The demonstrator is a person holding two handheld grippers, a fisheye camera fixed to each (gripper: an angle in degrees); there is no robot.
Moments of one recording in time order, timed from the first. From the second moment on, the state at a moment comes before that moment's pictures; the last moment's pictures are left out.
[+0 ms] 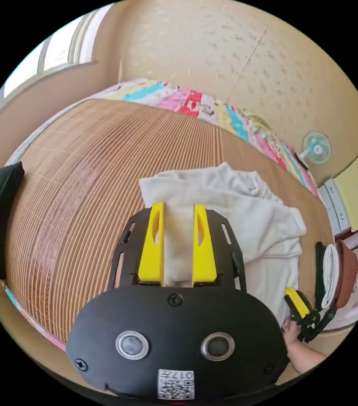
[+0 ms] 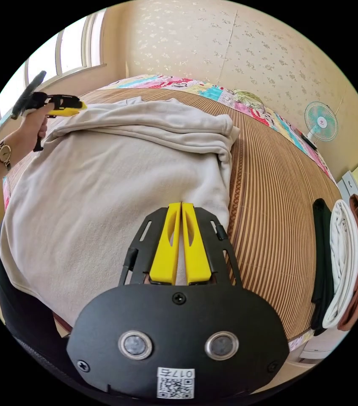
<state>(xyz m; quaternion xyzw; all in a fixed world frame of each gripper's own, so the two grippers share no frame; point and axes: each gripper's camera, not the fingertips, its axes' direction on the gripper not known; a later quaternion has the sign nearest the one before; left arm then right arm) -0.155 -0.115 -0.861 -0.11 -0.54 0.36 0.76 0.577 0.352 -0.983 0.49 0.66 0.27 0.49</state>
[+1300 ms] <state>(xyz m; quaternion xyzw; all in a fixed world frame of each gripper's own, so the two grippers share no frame) -0.159 -0.101 -0.830 -0.09 -0.48 0.40 0.78 0.568 0.325 -0.990 0.49 0.66 0.28 0.50</state>
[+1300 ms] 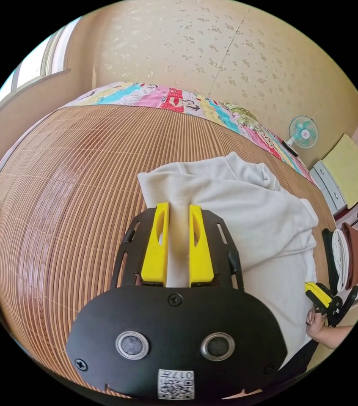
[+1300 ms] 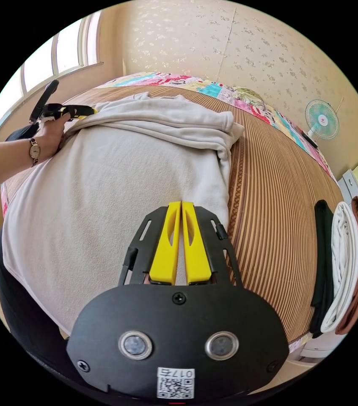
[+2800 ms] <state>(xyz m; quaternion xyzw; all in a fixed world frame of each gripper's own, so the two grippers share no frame) -0.162 0.099 -1.086 -0.18 -0.24 0.33 0.90 0.553 0.332 -1.005 0.51 0.64 0.27 0.51</state>
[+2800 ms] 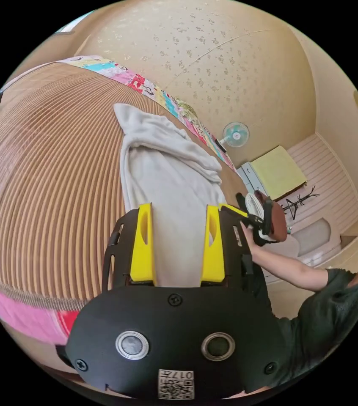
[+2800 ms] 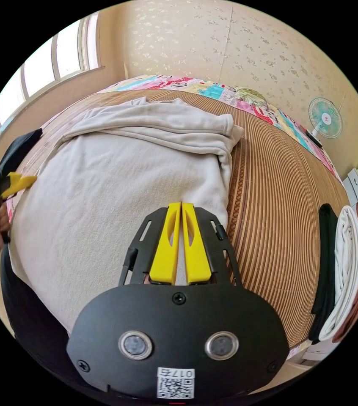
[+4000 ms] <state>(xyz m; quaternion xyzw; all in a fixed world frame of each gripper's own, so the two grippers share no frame) -0.157 0.230 -1.162 -0.08 -0.24 0.36 0.90 0.528 0.575 -0.813 0.65 0.35 0.20 0.64</state>
